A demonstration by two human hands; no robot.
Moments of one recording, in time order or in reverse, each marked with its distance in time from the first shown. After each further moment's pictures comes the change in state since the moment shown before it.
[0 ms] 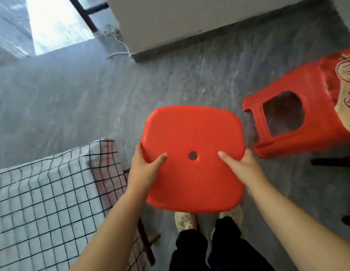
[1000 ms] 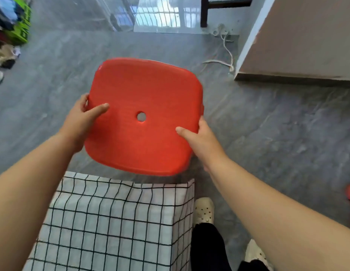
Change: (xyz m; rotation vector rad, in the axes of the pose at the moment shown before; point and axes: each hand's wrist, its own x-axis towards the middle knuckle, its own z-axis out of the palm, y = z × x) left_hand 0.286 -0.062 -0.424 -0.236 0.363 0.007; right_hand 0.045 -0.287 0.439 -0.101 -0.644 -0.308
